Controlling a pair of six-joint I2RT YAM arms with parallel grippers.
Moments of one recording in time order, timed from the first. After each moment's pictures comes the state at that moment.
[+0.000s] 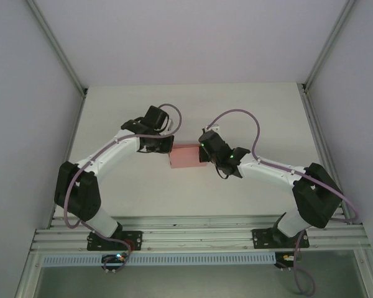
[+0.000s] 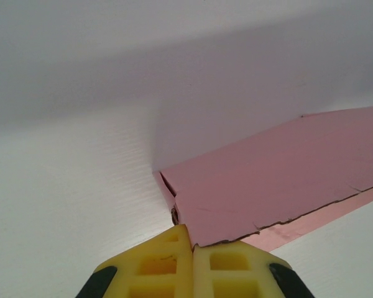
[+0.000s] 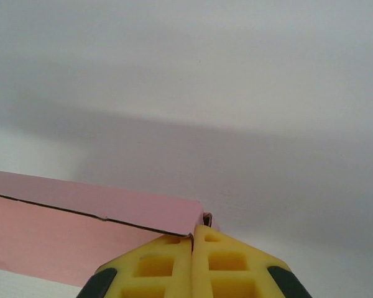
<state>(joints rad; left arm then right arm) -0.57 1.60 1.27 -0.78 0.14 -0.36 0.75 1.53 0.98 -0.22 0.36 0.51</state>
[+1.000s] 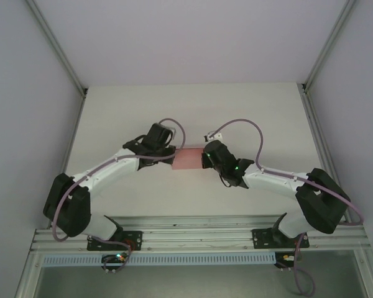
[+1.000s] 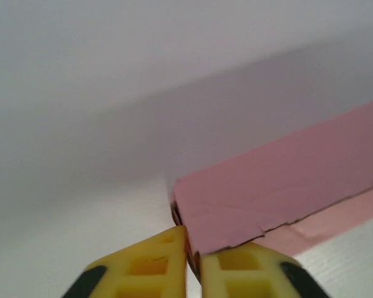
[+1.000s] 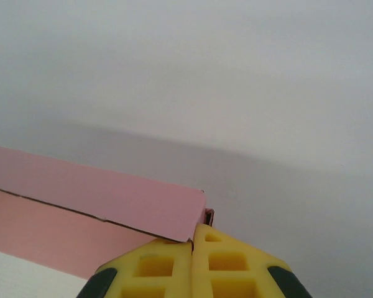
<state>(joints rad) -0.69 1.44 0.96 -0.49 -0.04 -0.32 0.78 1.47 0.77 0.04 0.38 0.41</state>
